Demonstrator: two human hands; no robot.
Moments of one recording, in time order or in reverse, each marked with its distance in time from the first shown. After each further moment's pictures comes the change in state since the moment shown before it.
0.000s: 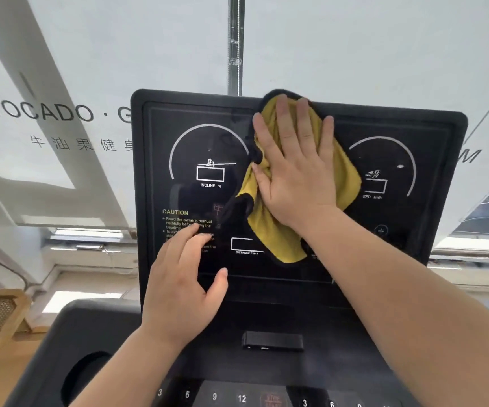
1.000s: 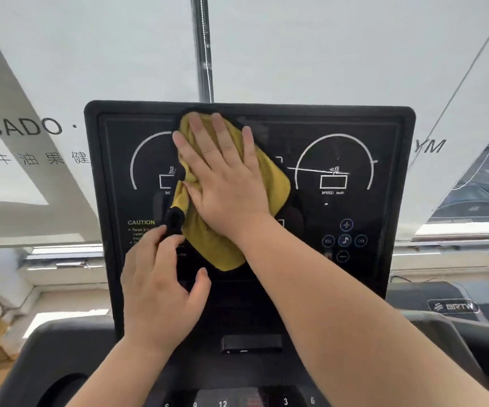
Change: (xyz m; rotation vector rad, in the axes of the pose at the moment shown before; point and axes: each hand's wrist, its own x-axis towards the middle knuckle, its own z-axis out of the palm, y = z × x) left_hand 0.008 0.021 0.009 0.076 0.092 -0.051; right_hand 0.003 -0.043 0.007 0.049 -0.006 -0.090
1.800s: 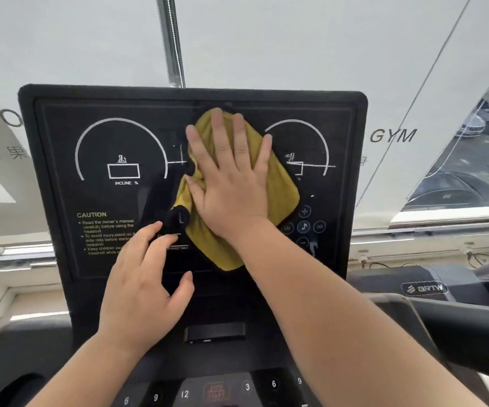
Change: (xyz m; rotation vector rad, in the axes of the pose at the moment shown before) left_hand -0.010 0.026 0.011 -0.003 -0.160 0.171; right_hand -0.049 0.046 -0.002 0.027 -0.040 0.215
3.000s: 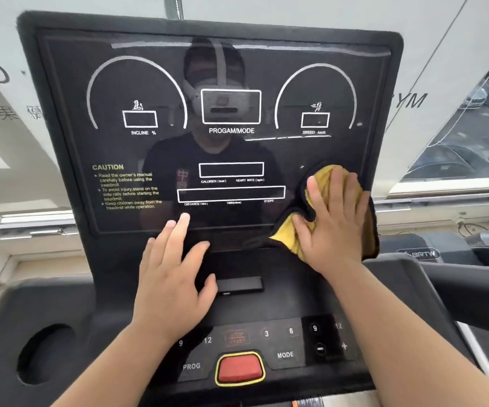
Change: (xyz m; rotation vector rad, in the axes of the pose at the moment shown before) left_hand -0.065 -0.022 0.035 0.116 -0.186 0.057; right_hand -0.167 0.087 0.033 0.016 -0.117 0.244
